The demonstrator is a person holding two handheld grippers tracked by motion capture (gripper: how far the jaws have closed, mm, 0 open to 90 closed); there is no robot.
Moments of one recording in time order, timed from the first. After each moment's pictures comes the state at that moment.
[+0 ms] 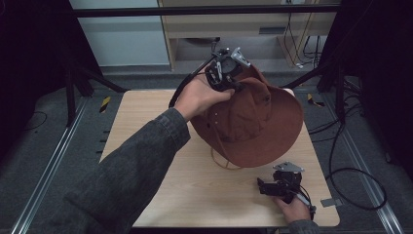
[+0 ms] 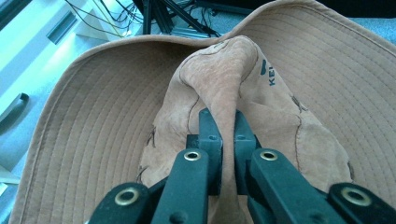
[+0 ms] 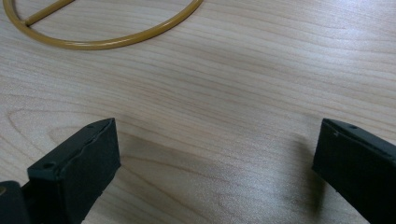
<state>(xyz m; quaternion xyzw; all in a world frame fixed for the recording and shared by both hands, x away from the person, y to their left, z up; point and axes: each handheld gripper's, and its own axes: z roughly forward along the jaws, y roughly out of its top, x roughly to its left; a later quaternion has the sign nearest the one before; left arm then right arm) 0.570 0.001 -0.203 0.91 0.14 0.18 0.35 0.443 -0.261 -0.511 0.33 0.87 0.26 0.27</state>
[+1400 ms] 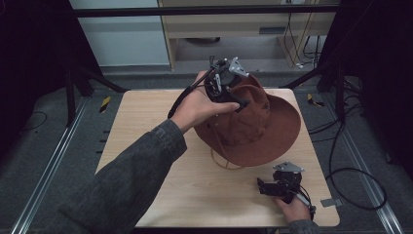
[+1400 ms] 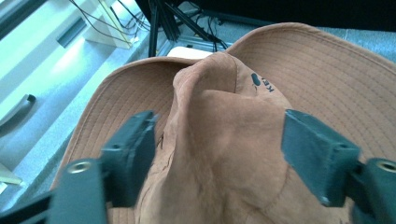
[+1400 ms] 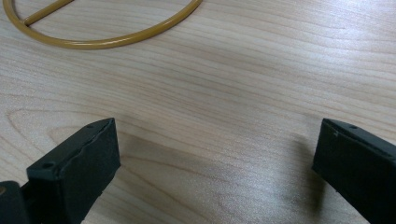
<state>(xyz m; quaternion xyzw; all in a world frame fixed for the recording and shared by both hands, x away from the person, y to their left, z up) 0.553 0.007 -0.221 0.89 0.15 0.20 0.37 0.441 -0.259 -0.511 0.34 0.86 0.26 0.26</state>
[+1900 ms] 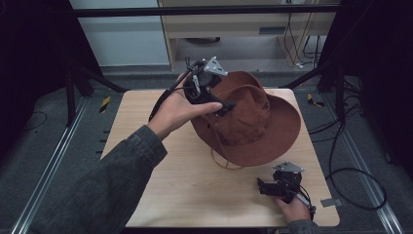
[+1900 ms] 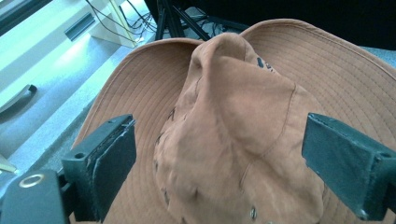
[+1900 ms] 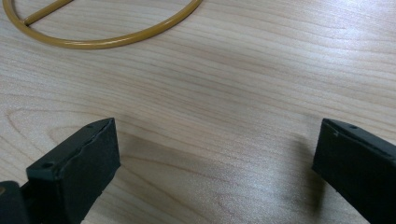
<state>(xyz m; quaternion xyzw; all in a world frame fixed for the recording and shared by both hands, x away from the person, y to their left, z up) 0.541 0.051 -0.214 0.88 0.18 0.20 0.39 0.441 -0.259 -0.512 0.34 0.86 0.26 0.26</state>
